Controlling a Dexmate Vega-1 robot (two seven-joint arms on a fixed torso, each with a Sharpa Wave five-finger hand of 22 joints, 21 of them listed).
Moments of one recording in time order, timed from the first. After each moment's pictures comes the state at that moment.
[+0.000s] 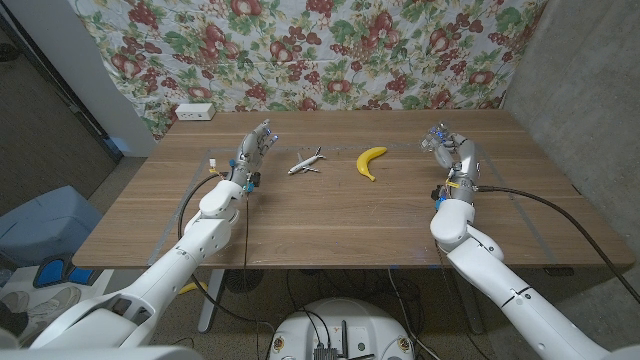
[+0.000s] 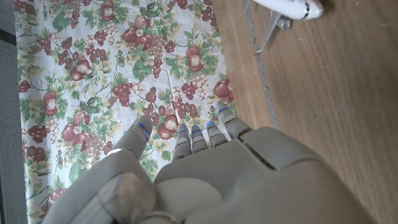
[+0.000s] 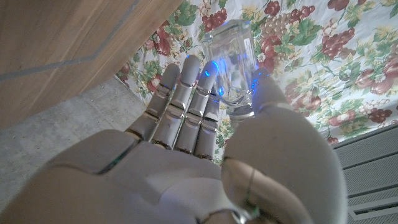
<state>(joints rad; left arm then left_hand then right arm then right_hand) 0.81 0.46 0.37 -1.24 -0.65 -0.37 -0.04 0.20 0.15 0.66 -0.06 0.17 0.10 -0.04 0.18 0.17 0.01 -0.07 0.19 0.17 -0.01 -0.03 0.18 0.17 0.14 0.01 0.21 0.18 -1.11 -0.49 -0.36 -1.81 -0.12 -0.17 -0.86 0.93 -0.01 0.42 -0.19 0.18 0.88 0.01 0.36 0.37 0.91 -0.10 0.69 0.81 0.85 -0.11 0.65 1.21 0.36 -0.04 1.15 0.18</state>
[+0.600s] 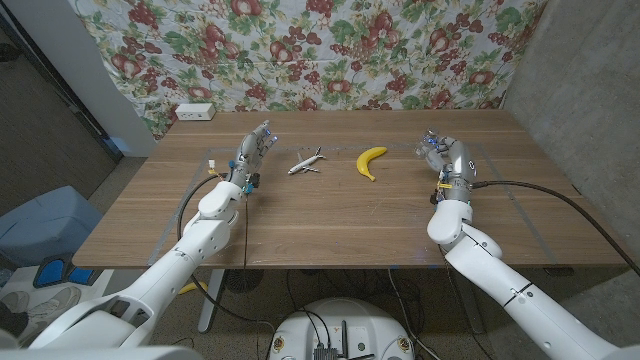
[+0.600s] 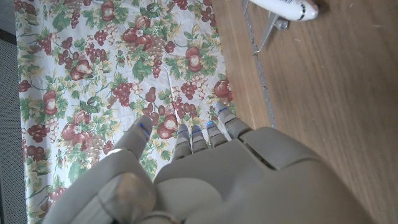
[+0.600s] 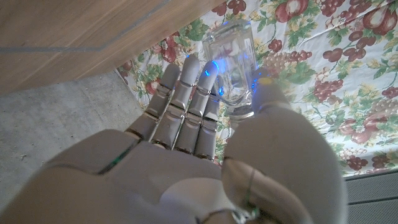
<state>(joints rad) 0.82 0.46 0.37 -1.25 -0.65 -0.37 -0.04 0.20 0.15 0.66 -0.06 0.17 0.10 -0.04 0.18 0.17 0.01 -0.07 0.19 0.17 -0.01 -0.03 0.18 0.17 0.14 0.01 0.21 0.18 -1.09 -0.54 -0.42 -1.86 -0.20 -0.37 -0.82 0.93 -0.01 0.42 -0.19 0.19 0.88 0.01 0.36 0.37 0.92 -0.09 0.69 0.79 0.85 -0.11 0.63 1.20 0.36 -0.04 1.15 0.18</state>
